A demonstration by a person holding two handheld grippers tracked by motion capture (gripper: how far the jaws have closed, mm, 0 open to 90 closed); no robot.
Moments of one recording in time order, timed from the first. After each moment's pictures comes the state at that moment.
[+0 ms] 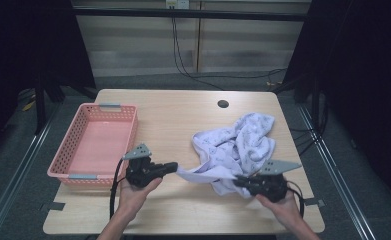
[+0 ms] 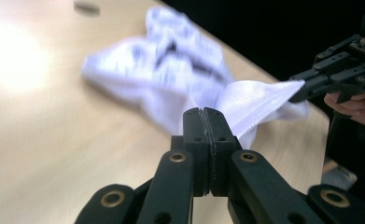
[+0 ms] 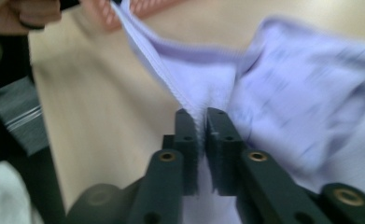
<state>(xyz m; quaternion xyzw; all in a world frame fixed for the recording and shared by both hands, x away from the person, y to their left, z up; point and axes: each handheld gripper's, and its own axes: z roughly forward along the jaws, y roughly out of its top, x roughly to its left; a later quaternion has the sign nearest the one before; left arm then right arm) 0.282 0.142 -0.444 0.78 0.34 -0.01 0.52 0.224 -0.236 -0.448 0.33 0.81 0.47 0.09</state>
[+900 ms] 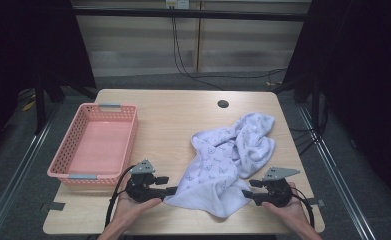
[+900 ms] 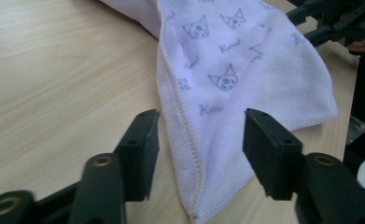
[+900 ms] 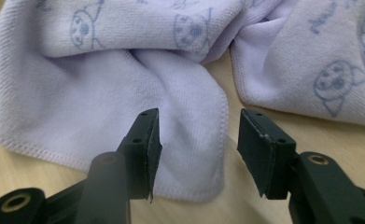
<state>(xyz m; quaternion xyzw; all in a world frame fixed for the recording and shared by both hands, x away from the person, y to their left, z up) 0.274 0.140 -0.480 0.83 0.32 -0.02 0.45 0.232 -0.269 -0.493 0.39 0.83 0.38 0.11</state>
